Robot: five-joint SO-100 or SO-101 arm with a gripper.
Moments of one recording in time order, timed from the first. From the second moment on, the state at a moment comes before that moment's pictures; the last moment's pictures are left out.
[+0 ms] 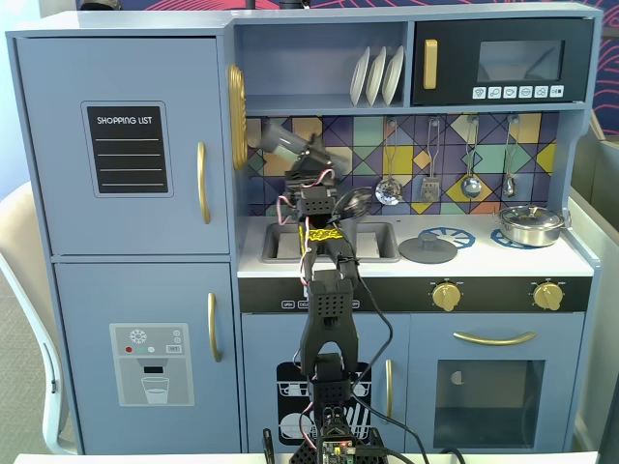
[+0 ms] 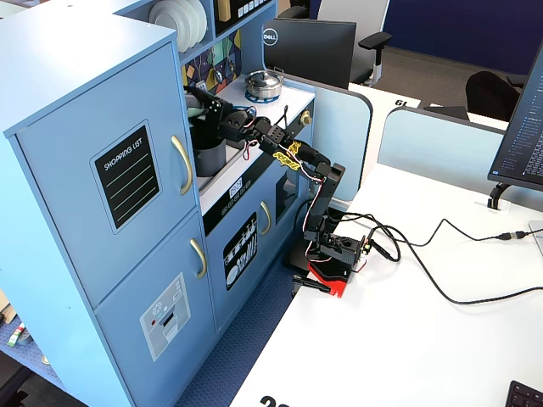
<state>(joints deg) 1.7 107.9 80.7 20.3 30.8</state>
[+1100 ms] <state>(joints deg) 46.9 114.0 102.6 -2.4 -81.1</state>
